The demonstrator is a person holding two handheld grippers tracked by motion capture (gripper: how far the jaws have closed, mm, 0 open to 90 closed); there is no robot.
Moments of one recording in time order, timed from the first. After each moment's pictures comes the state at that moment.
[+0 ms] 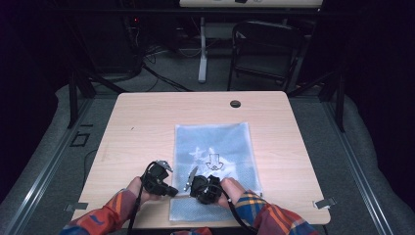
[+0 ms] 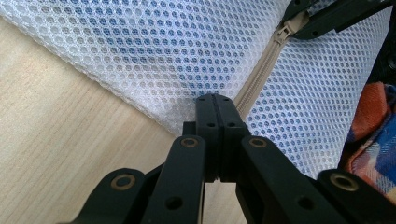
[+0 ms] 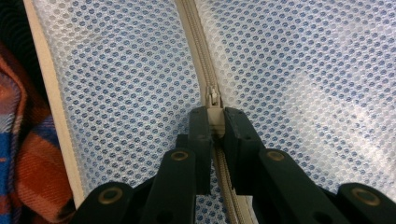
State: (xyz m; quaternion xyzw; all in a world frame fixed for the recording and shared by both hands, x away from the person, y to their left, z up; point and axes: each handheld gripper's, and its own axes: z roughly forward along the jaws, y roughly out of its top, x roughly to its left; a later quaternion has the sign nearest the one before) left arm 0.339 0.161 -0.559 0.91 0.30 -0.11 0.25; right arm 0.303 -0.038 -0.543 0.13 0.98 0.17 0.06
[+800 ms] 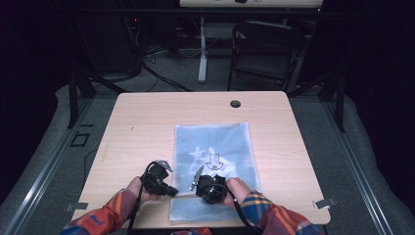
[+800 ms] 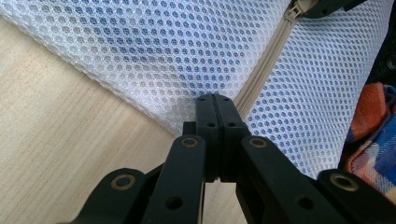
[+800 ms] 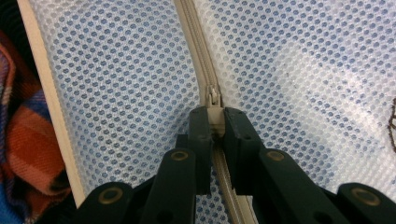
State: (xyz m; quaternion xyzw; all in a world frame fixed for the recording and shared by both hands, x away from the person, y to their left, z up) left arm 0.339 0.161 -0.560 0.91 0.30 -0.11 0.25; right arm 0.303 -0.054 -0.542 0.14 0.98 0.15 0.06
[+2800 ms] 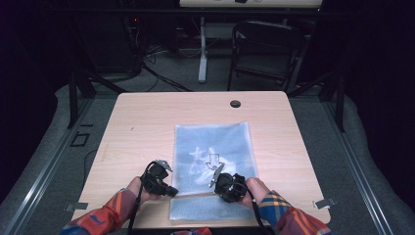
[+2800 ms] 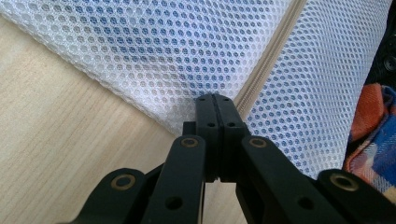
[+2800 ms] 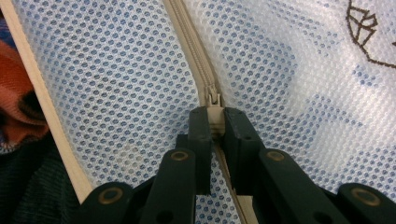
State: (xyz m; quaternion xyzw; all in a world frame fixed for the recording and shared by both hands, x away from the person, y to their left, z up) left arm 0.339 0.162 -0.560 0.91 0.30 -0.11 0.25; right arm 0.303 -0.105 -0.537 0.18 0.97 0.14 0.07
